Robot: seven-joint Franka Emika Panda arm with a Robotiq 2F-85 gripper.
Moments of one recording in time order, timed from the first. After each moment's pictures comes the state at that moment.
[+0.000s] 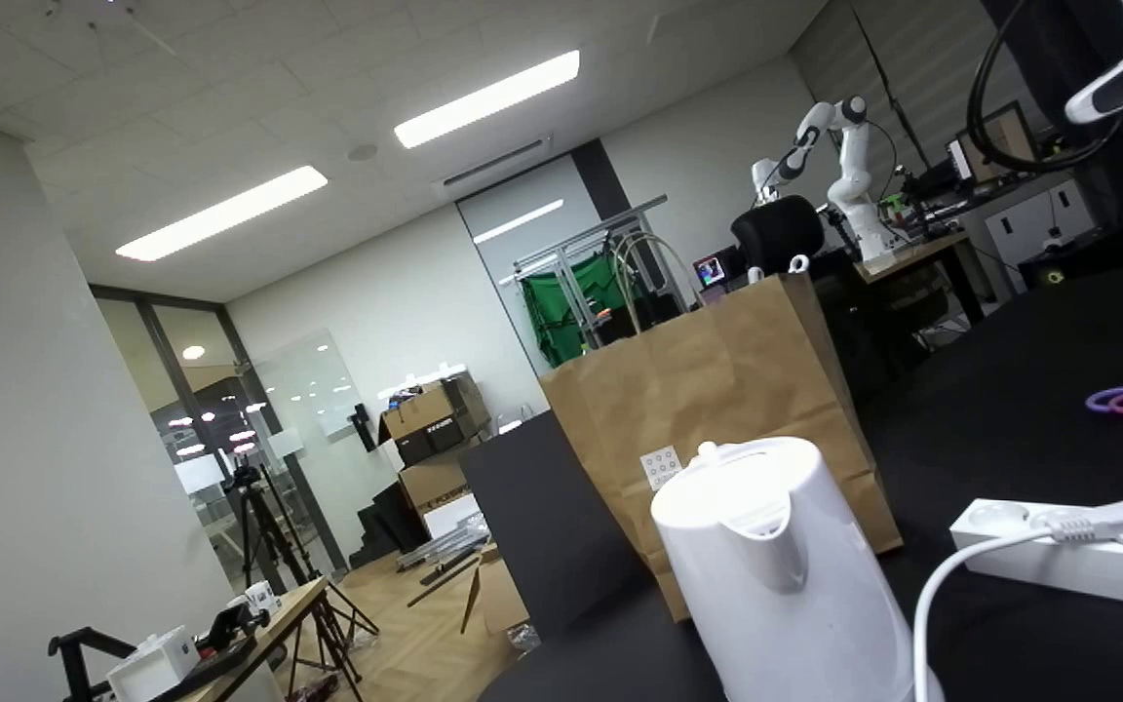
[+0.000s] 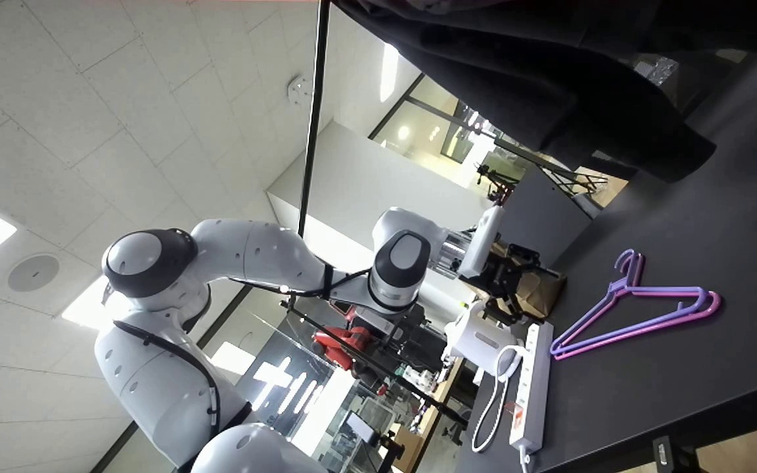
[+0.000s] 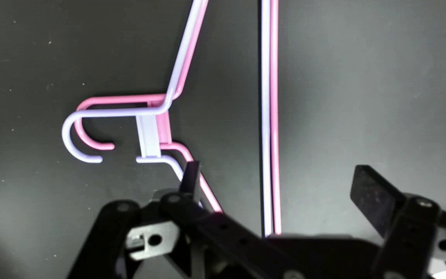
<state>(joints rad) -0.15 0.17 -0.07 -2.55 -0.04 2.79 -1.39</state>
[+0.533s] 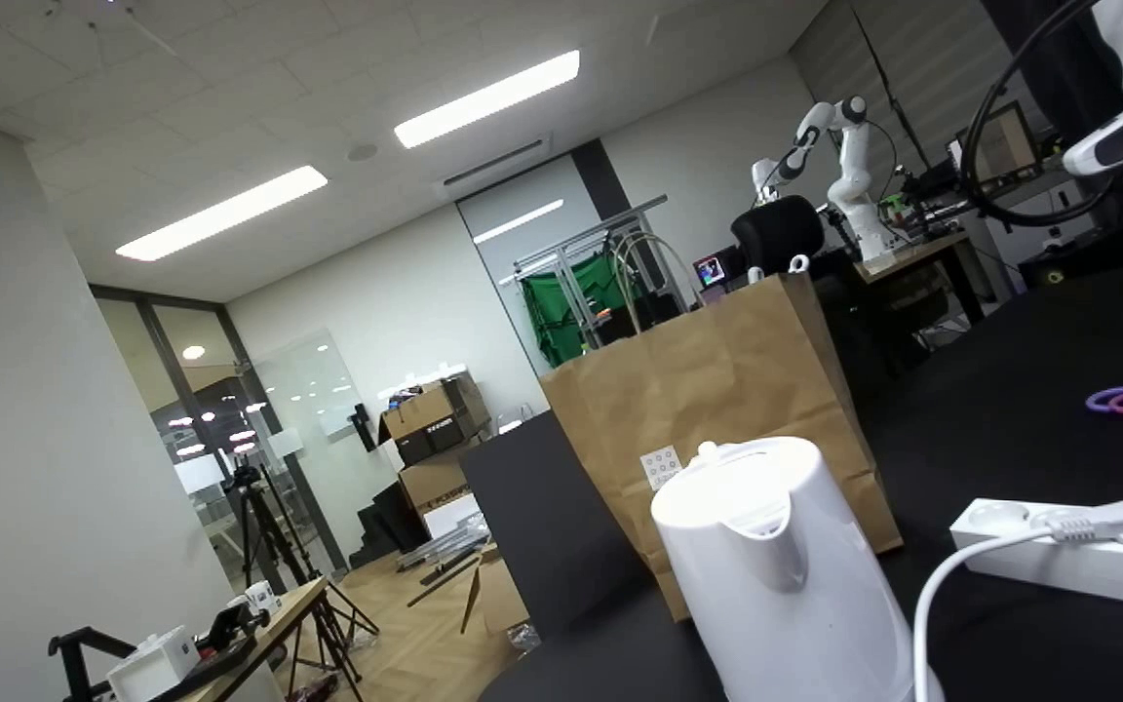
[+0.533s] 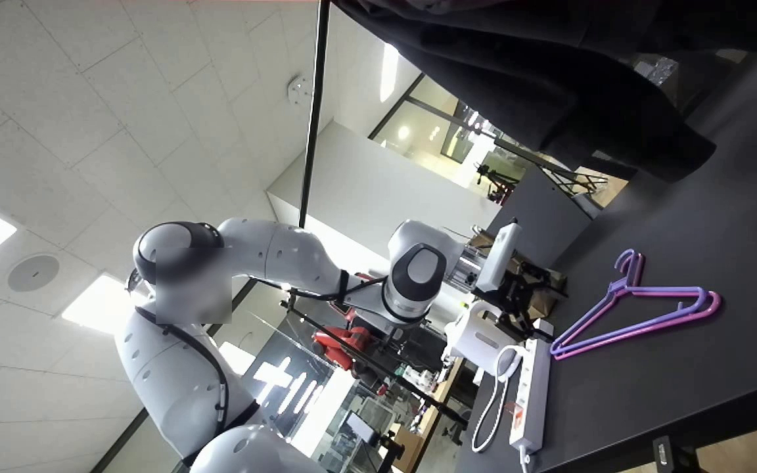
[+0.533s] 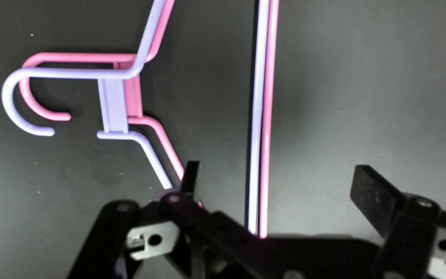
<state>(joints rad) -0.18 0.27 0.01 -2.52 0.02 2.84 -1.46</state>
